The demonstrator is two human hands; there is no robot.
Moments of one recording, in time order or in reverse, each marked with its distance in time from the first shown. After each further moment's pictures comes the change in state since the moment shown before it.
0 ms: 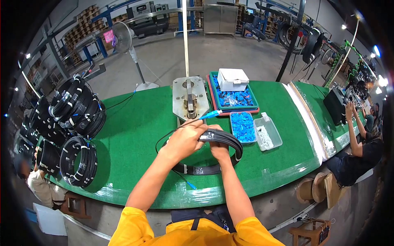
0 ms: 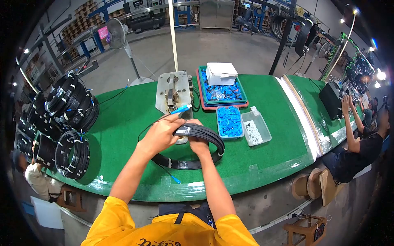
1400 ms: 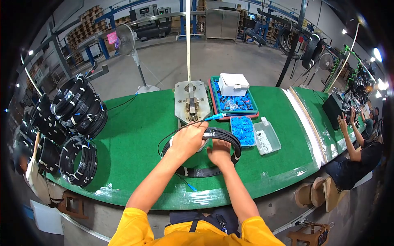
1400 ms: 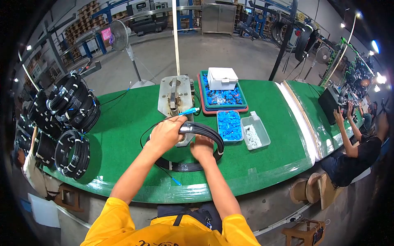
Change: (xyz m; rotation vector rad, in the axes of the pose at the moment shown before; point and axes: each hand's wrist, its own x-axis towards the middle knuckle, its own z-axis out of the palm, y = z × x) left_hand 0.006 0.000 0.016 0.198 -0.085 -0.286; right_hand -0.014 0.015 -0.013 -1.043 -0.515 0.485
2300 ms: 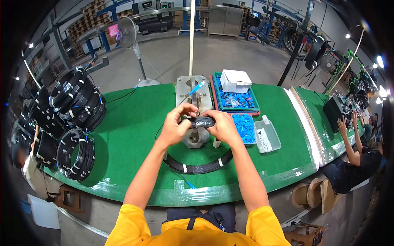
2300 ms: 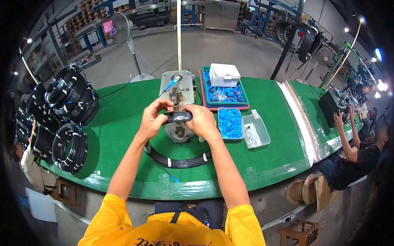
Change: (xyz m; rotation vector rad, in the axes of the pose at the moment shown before) left_hand 0.001 -0.047 -0.005 -1.070 0.241 0.003; right_hand 0.032 -0.038 -0.106 0.310 0.198 -0.485
